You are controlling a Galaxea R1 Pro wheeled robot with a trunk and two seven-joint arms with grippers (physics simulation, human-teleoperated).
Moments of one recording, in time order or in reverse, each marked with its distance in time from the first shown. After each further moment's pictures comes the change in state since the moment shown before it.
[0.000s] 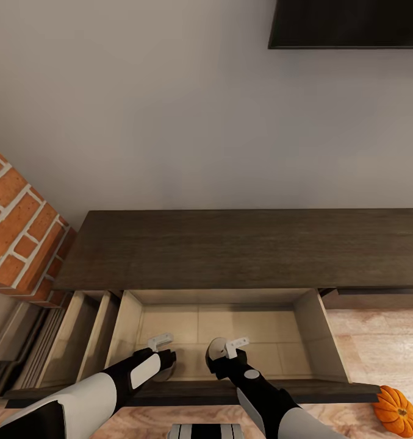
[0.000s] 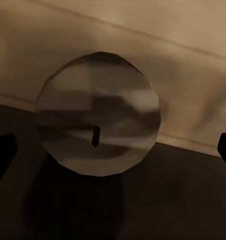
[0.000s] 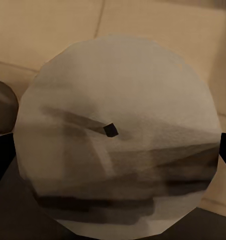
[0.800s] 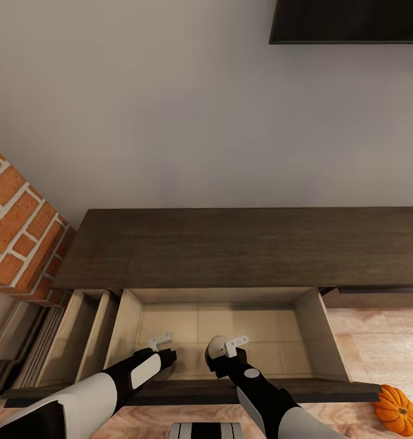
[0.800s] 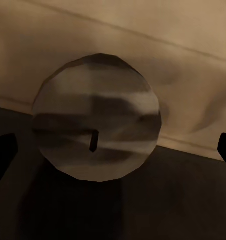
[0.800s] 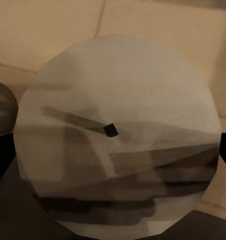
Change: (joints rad) left arm 0.000 -0.001 0.000 -0.001 -0.003 -0.015 -0.001; right arm 0.000 -0.001 0.001 -0.010 0.000 -0.001 0.002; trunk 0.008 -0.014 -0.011
